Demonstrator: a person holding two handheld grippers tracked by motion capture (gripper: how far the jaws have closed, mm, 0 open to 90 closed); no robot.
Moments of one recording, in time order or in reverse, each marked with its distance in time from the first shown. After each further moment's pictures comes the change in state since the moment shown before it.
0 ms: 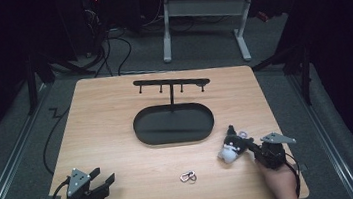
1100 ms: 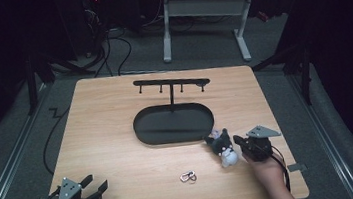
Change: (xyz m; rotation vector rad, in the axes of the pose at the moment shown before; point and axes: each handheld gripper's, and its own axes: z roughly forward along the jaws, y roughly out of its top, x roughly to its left) left arm 0.002 -0.009 -0.022 -0.020 0.018 -0.005; right arm 0.023 0.026 0.016 -0.066 0.089 -0.107
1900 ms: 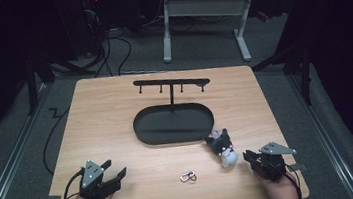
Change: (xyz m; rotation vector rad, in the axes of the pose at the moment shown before) left arm -0.025 0.029 0.052 0.013 -0.080 0.107; right arm 0.010 -0.038 -0.041 0.052 -0.033 0.075
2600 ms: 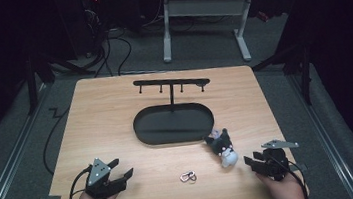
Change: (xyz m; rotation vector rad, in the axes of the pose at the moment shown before) left arm -0.005 0.002 0.008 -0.005 -0.082 0.040; right arm -0.004 0.013 -0.010 0.157 -0.002 0.116
